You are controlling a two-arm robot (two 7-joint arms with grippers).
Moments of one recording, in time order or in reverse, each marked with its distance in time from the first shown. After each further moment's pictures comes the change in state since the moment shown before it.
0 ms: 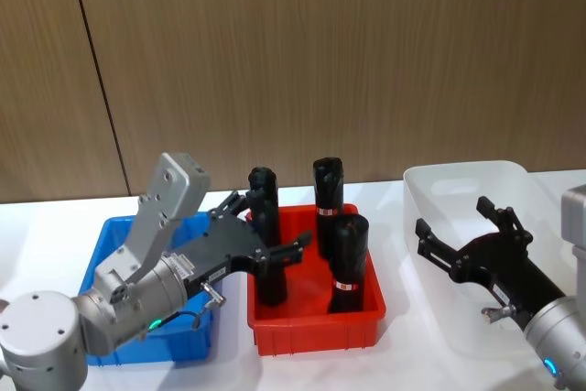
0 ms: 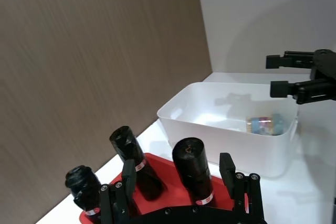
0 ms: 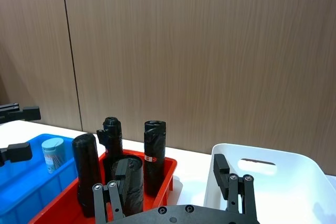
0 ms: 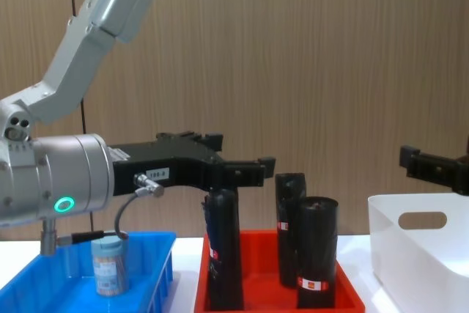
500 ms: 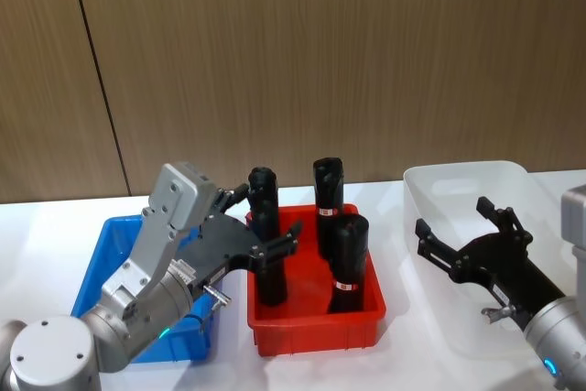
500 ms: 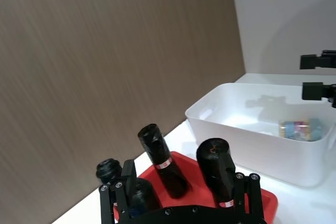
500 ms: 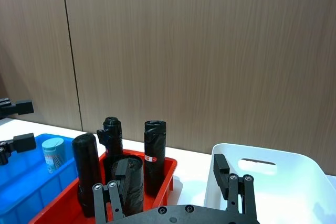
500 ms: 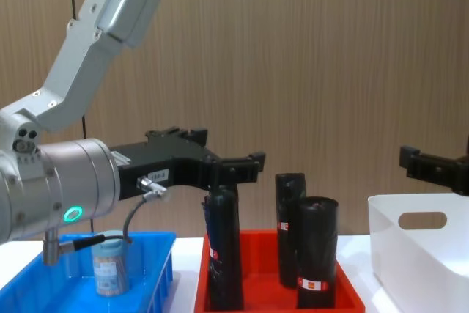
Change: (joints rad) left arm 0.058 -0.007 0.016 -0.065 0.047 -0.020 0.198; right arm 0.000 0.000 0.000 0.000 0.000 0.000 0.001
